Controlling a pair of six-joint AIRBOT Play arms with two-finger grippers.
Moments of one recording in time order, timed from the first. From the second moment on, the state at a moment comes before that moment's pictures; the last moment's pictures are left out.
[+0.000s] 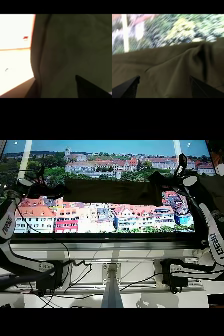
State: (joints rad) left arm 0.19 -1.70 1.17 0.81 -0.90 -1.04; right arm -0.04 -1.42 1.08 -0.82 0.67 1.30
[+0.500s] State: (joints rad) left arm 0.12 -1.57 1.36 0.87 -1.06 -1.05; right arm 0.09 -1.44 1.17 -0.84 0.68 1.24
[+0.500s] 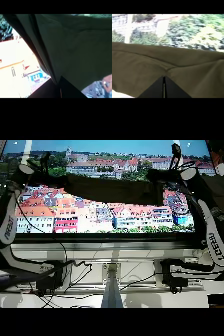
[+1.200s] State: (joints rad) left arm 0.13 -1.18 1.40 0.87 -1.31 -1.07; right arm 0.76 -1.81 1.53 -0.83 0.58 1.48
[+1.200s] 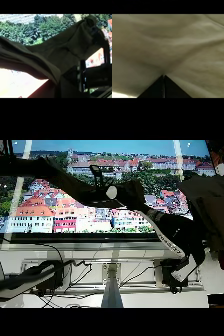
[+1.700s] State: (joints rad) left arm -0.12 -1.42 1.40 0.60 -1.12 -1.06; right arm 0.34 -1.71 1.58 -1.09 0.89 1.50
